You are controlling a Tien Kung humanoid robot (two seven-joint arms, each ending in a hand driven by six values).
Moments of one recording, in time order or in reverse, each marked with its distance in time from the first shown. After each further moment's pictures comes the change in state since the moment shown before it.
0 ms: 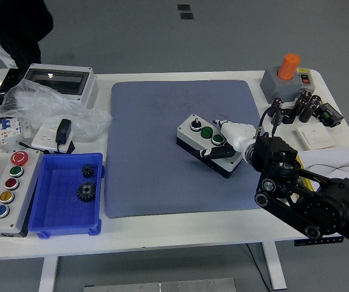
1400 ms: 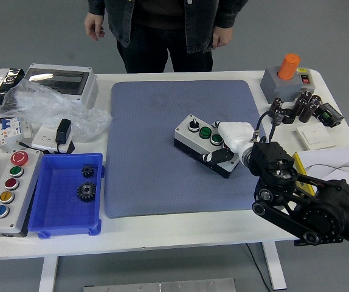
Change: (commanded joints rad) left arm 0.001 -0.005 0.002 0.000 0.003 0.025 -0.024; right arm 0.031 -0.038 -0.104 0.018 -0.045 -0.150 0.032
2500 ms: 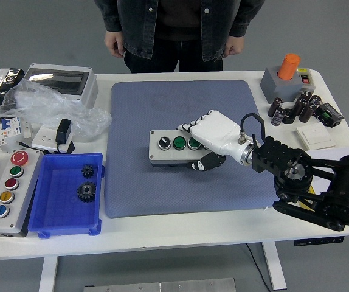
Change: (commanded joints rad) left arm -0.004 -0.004 0.005 0.002 -0.002 0.005 -0.002; right arm 0.242 -0.129 -0.389 -0.029 -0.140 -0.215 0.420
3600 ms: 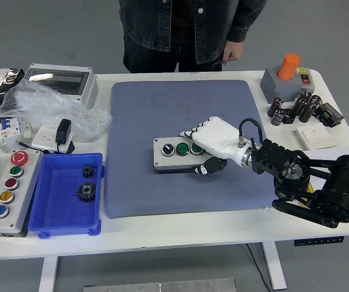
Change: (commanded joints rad) left arm -0.001 0.000 -0.003 -0.001 0.006 0.006 -0.006; right arm 0.018 0.039 -0.067 -0.122 0.036 -0.045 0.064
